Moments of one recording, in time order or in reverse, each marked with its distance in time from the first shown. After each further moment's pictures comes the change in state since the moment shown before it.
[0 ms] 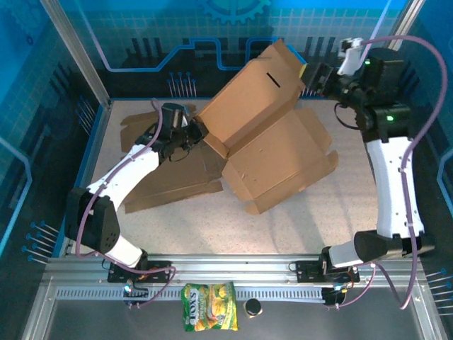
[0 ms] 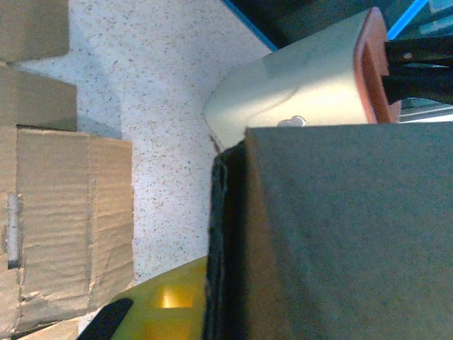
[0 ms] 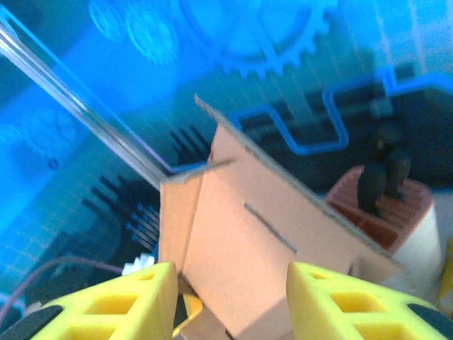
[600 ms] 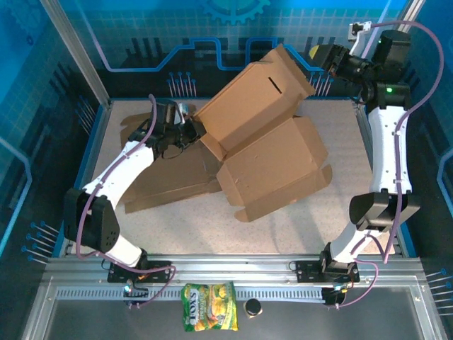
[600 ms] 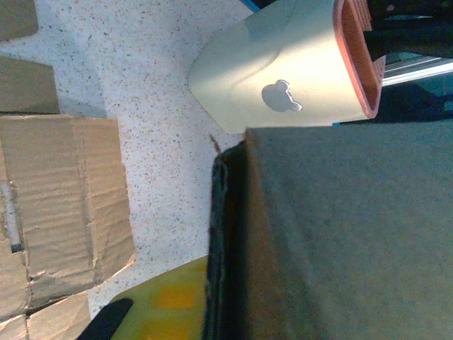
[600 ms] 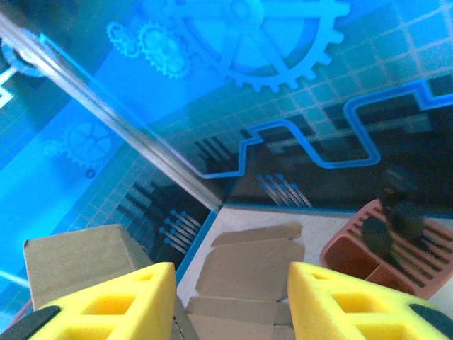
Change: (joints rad) left arm 0.050 0.000 0.038 -0.089 0.154 0.106; right arm -0.161 0.287 0.124 0.162 -0.367 0.057
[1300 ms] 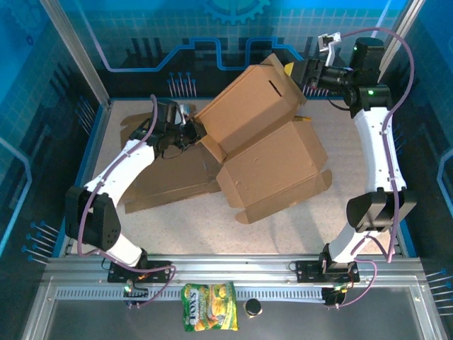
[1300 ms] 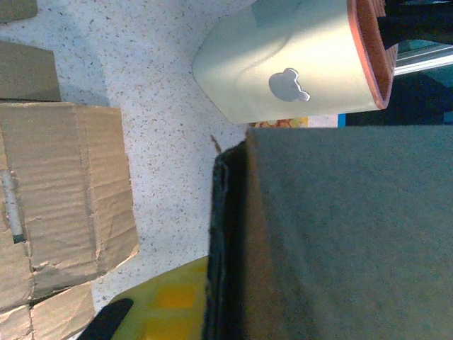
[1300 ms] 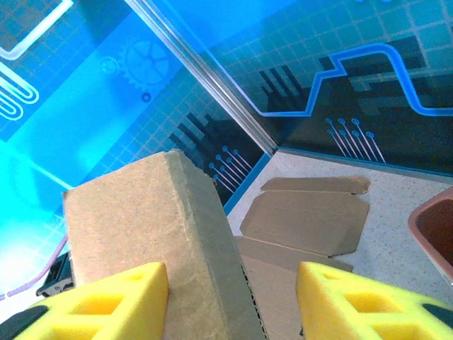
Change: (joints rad) left arm 0.003 0.021 0.017 -0.028 0.022 0.008; right arm 0.112 -0.014 -0.089 -0.013 -0.146 -0.103
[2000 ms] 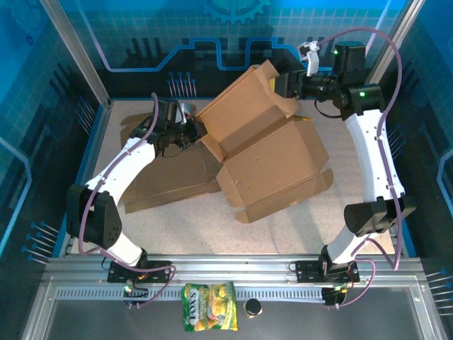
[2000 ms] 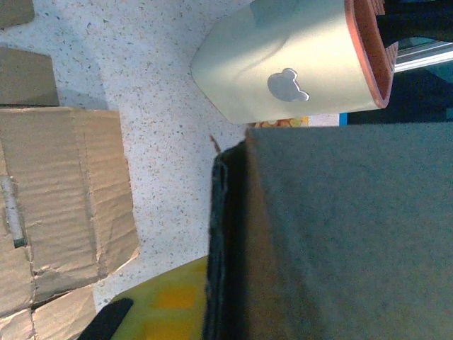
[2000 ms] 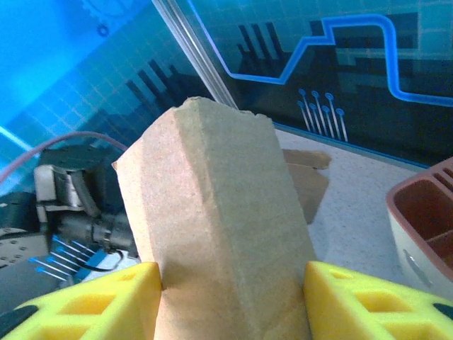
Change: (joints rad) left arm 0.000 0.017 0.028 -0.020 0.003 0.019; right arm 0.152 -0.023 0.086 -0.282 0.257 -0.298
